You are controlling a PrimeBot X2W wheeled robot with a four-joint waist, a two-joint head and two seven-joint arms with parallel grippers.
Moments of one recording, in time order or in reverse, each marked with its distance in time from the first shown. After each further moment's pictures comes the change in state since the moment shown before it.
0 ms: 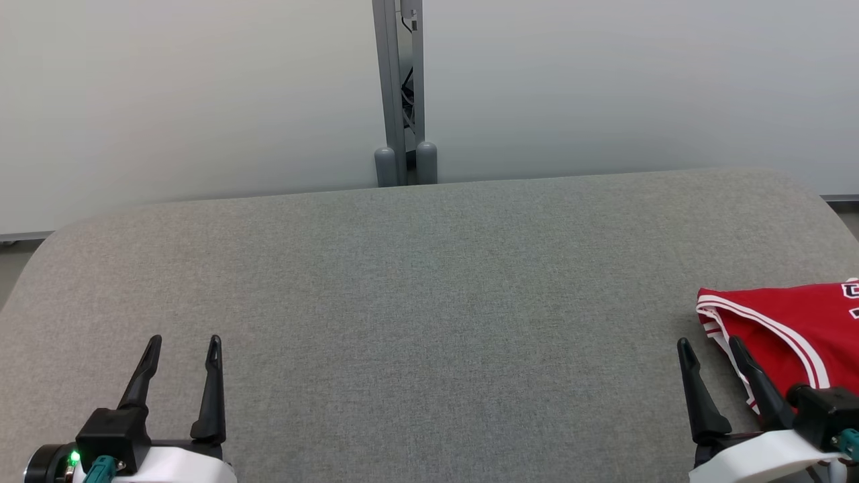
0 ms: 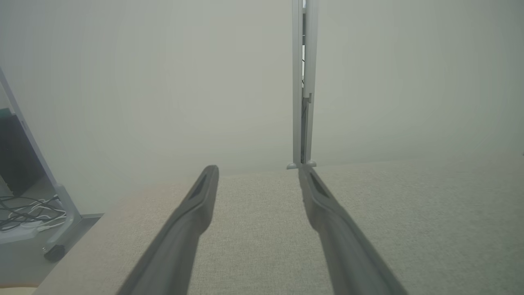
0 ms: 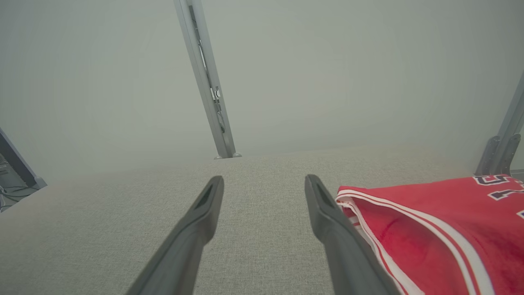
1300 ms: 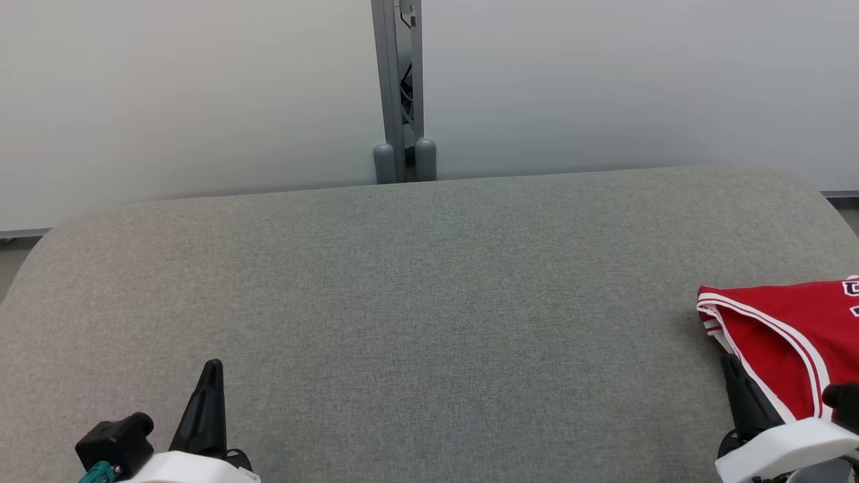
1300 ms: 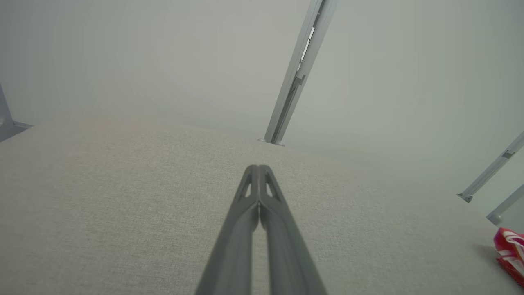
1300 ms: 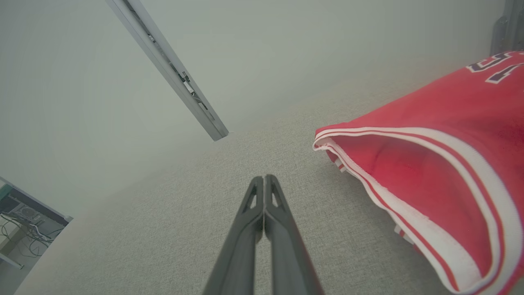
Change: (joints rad) left arm 0.008 -0.104 0.012 0.081 -0.253 -0.101 0.003; right arm -0.038 0.002 -0.077 0.121 0.289 0.000 0.126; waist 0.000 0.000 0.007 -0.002
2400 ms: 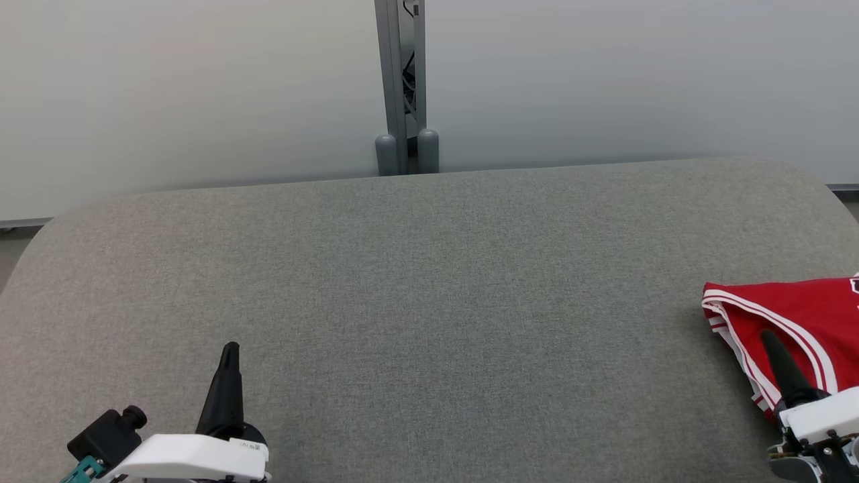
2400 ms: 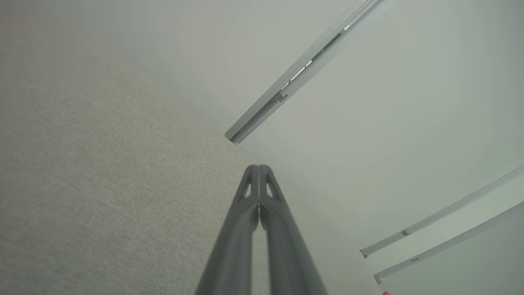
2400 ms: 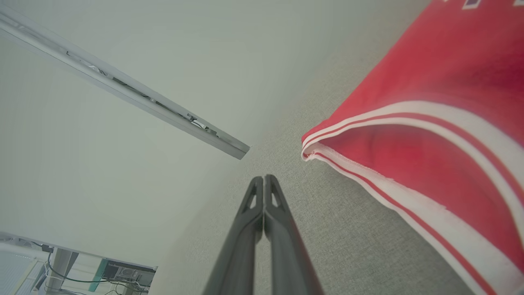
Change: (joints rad) left arm -0.042 -0.098 0.040 0.029 -0.372 -0.128 -0.001; right arm -0.116 -0.024 -0.145 0.104 0.420 0.000 0.185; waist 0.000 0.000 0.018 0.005
